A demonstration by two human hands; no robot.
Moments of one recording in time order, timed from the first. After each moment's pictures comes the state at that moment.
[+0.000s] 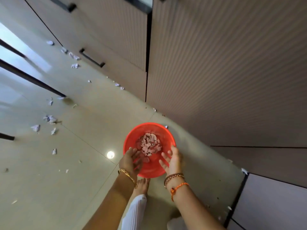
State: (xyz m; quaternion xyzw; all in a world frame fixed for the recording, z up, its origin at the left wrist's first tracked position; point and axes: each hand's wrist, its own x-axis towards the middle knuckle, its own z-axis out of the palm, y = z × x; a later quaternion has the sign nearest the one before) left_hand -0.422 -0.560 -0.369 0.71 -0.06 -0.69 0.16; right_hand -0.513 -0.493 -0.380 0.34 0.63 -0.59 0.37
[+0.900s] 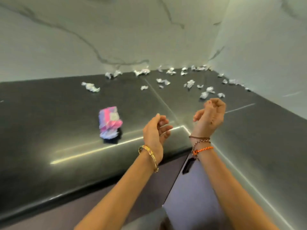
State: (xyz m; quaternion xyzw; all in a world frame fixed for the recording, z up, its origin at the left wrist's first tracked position) left_hand -0.783 -0.299 0.123 0.14 -0.41 -0.90 -0.05; right_hand -0.813 -0.196 0.126 0.04 0.51 -0.72 -0.46
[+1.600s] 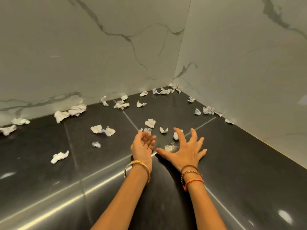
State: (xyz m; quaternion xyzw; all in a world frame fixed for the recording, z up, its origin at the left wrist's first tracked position) left_hand -1.100 -0.106 0.095 0.20 -0.35 -0.91 -0.09; right_hand -1.068 0.002 0.072 0.22 0.94 -0.23 -0.11
